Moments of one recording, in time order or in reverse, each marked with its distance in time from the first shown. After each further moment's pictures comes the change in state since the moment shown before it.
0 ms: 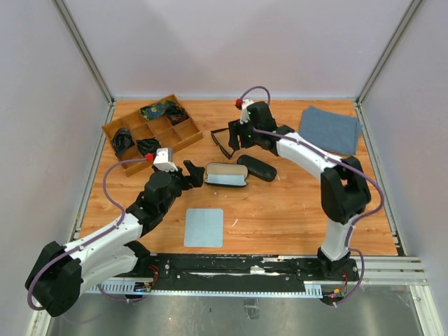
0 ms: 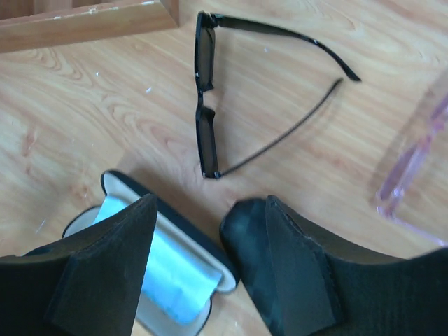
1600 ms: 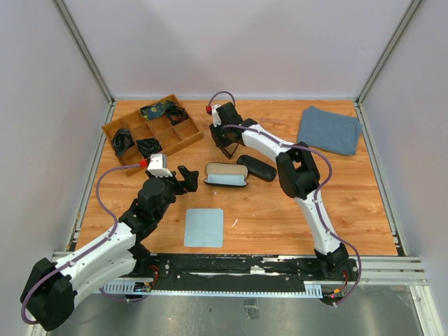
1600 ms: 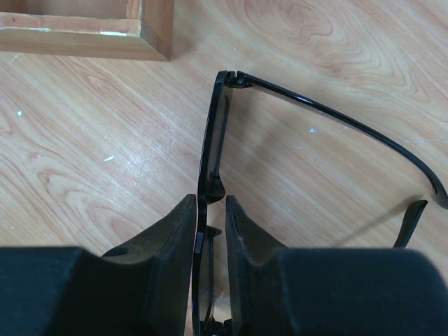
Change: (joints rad) left arm 0.000 -0.161 -0.068 -0.070 -0.033 0.042; right arm 0.066 0.608 0.636 -0.197 0.027 -0.149
